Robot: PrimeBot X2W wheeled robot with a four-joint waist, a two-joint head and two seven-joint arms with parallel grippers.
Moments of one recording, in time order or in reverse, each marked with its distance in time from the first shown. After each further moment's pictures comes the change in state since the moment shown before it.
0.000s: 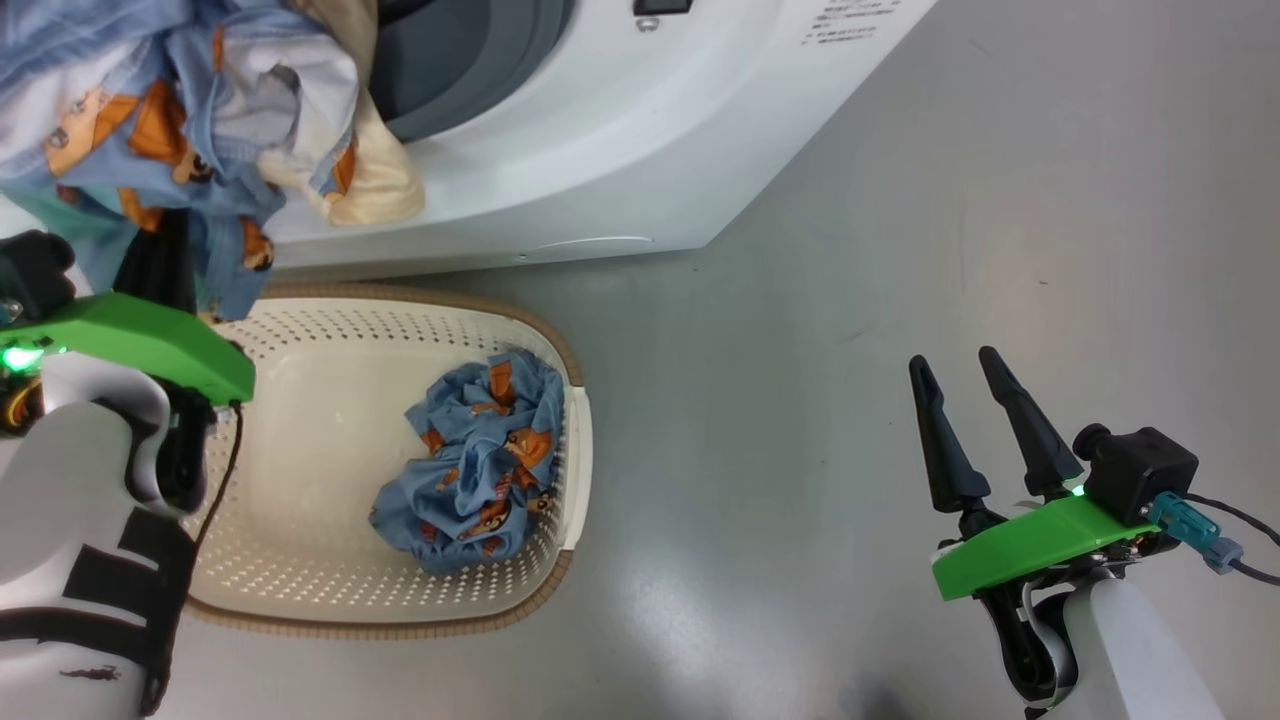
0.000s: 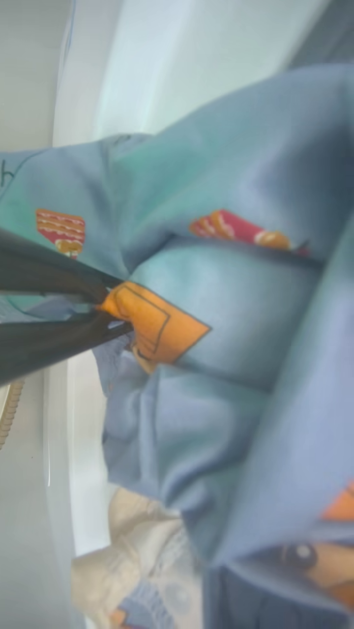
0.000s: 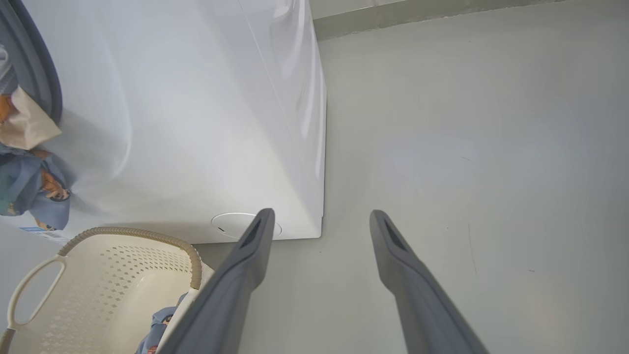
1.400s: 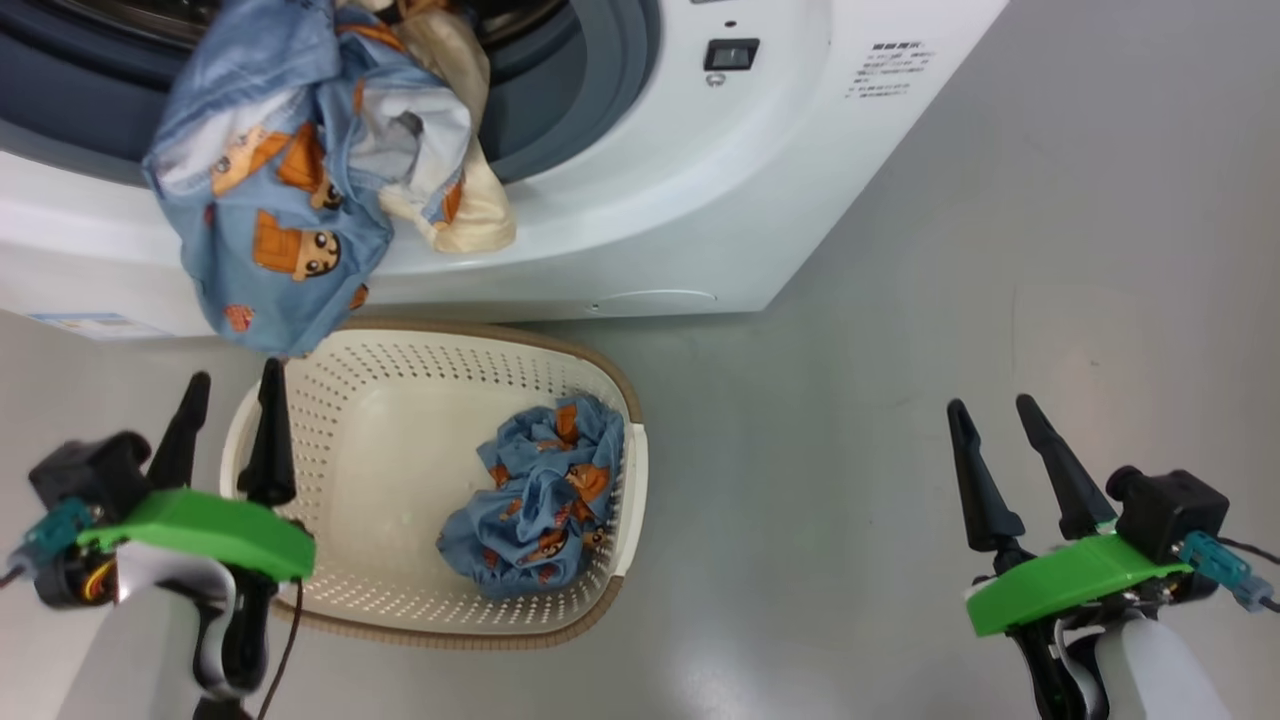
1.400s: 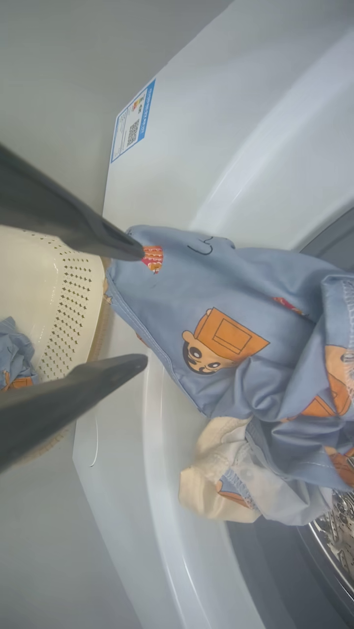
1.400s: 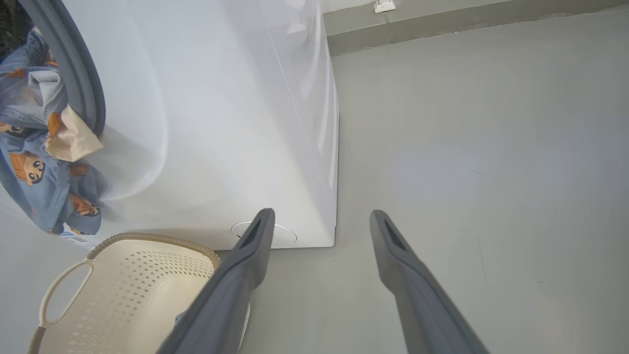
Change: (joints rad) left arm 0.417 -0.077 0.182 -0.342 0.135 0.000 0.000; right arm 0.075 -0.029 -0.039 0.007 0.018 0.000 0.000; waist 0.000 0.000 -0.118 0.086
